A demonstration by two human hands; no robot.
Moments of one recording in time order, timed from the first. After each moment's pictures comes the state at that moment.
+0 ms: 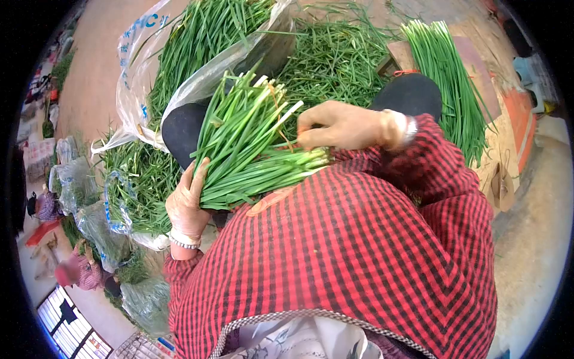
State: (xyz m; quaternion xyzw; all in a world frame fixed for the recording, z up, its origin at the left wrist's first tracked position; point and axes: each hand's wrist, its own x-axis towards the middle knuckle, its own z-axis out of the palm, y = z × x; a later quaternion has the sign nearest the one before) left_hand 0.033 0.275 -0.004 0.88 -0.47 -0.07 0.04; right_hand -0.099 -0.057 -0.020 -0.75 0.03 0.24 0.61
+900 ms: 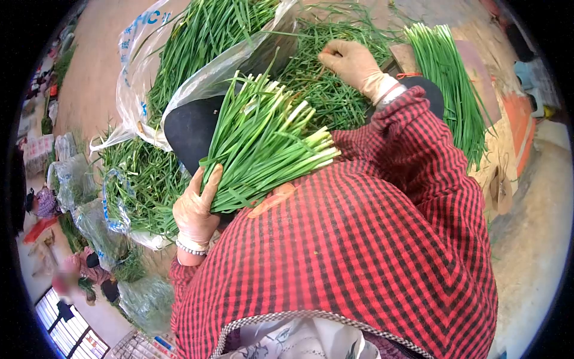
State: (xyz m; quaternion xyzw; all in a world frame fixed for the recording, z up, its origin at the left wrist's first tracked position) left_hand 0.019 0.276 -0.006 0.87 -0.49 -0.08 0.01; right_hand -0.056 -0.126 -0.092 -0.86 0.25 -0.07 0.43
